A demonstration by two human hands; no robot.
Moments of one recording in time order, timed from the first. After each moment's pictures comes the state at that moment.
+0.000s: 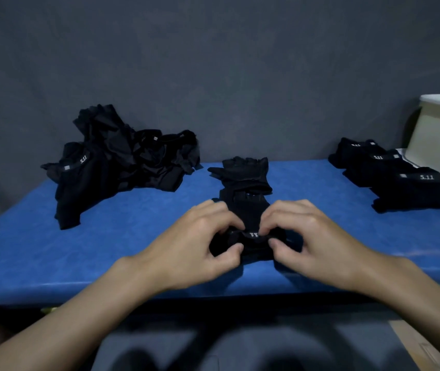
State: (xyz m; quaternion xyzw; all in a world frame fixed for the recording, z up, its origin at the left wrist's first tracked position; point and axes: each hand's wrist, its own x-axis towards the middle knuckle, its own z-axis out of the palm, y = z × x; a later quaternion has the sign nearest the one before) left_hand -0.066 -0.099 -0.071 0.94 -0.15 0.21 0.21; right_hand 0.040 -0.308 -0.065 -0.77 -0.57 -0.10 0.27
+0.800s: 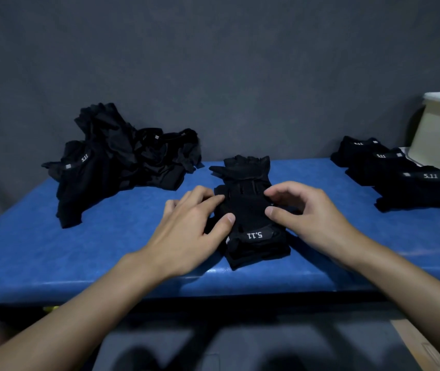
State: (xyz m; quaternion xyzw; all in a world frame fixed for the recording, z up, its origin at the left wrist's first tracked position) left_hand -0.055 -0.089 -0.079 0.97 0.03 0.18 0.17; right_hand 0.056 -0.289 -0.068 -0.77 -0.33 0.05 0.54
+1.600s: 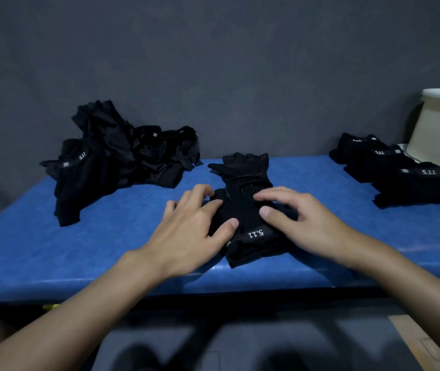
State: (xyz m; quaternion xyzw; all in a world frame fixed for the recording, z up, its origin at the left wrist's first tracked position) left_hand -0.055 -0.094 -0.079 0.98 0.04 0.15 0.10; right_hand 0.056 -0.289 -0.073 -0.80 -0.43 0.02 0.41
